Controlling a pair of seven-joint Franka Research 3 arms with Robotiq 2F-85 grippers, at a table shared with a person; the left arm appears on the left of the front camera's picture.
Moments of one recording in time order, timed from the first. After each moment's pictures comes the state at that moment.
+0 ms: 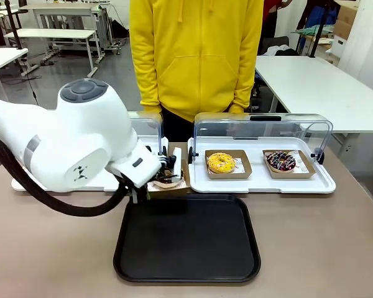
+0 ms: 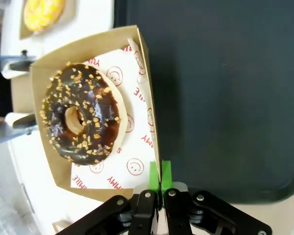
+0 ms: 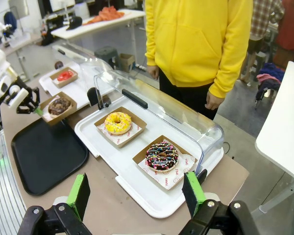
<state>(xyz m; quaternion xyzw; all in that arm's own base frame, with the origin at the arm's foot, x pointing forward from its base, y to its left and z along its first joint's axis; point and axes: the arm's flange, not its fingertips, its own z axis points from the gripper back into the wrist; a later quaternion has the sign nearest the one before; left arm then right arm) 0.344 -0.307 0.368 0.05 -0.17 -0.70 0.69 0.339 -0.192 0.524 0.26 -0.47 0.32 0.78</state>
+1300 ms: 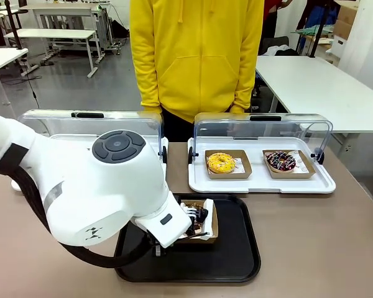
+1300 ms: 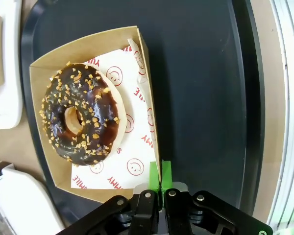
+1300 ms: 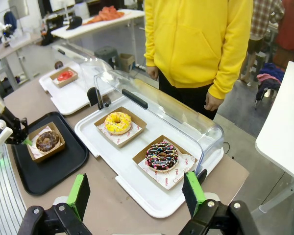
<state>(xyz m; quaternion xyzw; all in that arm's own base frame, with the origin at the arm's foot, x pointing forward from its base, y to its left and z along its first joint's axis) 0.261 -0.360 0.318 0.03 -0.15 -0.74 0.66 0.339 -0.192 0.524 0.26 -0.47 0.32 0.78</state>
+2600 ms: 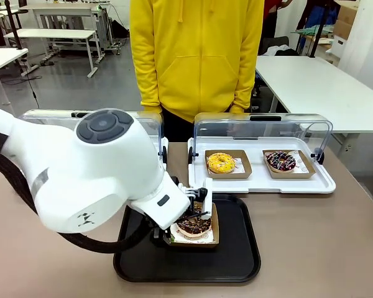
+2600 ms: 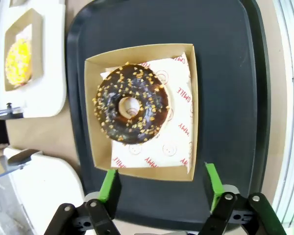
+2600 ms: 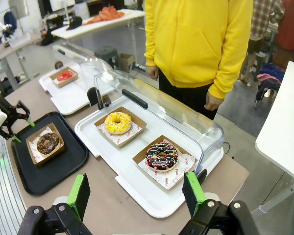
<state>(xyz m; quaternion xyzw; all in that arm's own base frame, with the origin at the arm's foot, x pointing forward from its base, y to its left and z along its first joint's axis) 0.267 -0.354 0.369 0.04 -0.19 -0.72 0.67 0.339 -0.192 0.524 0.26 -0.47 0.32 0.78</state>
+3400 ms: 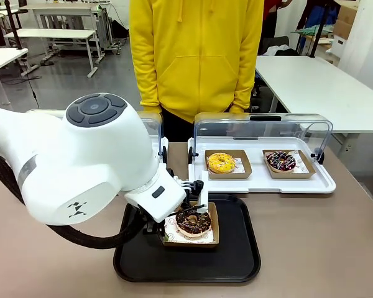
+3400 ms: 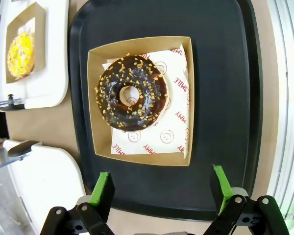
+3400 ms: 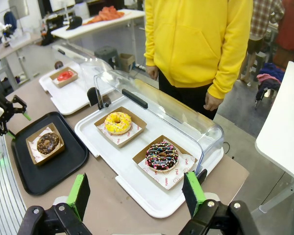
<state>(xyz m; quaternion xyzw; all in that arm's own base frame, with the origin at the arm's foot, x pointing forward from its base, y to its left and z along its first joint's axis) 0.264 -0.347 0.382 0.04 -0.18 -0.72 0.68 0.339 -0.192 0.524 0.26 -0.47 0.32 0.78</state>
